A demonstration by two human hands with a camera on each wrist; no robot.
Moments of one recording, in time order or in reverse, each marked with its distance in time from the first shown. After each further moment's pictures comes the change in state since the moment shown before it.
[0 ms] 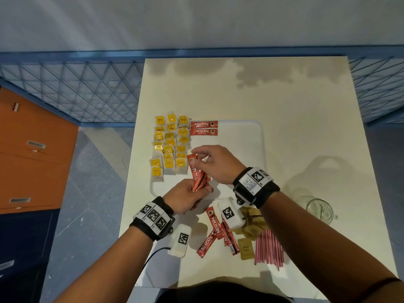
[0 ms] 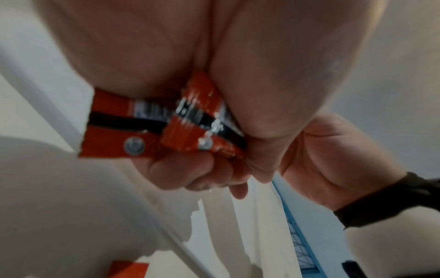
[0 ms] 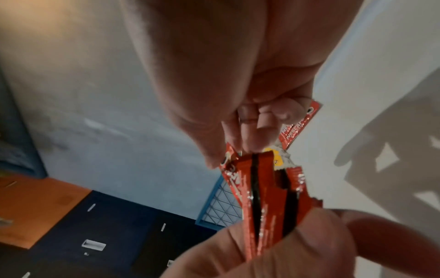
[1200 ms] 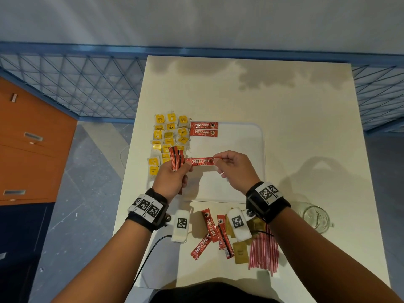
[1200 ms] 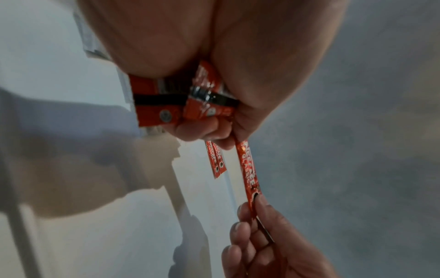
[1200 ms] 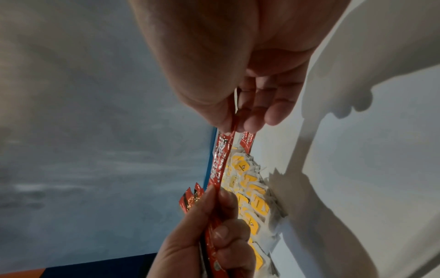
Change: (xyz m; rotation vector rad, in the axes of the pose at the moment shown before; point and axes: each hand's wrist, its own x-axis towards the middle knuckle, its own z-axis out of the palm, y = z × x) left_hand 0.016 0.013 -0.019 -0.392 0.511 0.094; right_hand -0.020 0.039 -0.011 0.380 0.250 0.216
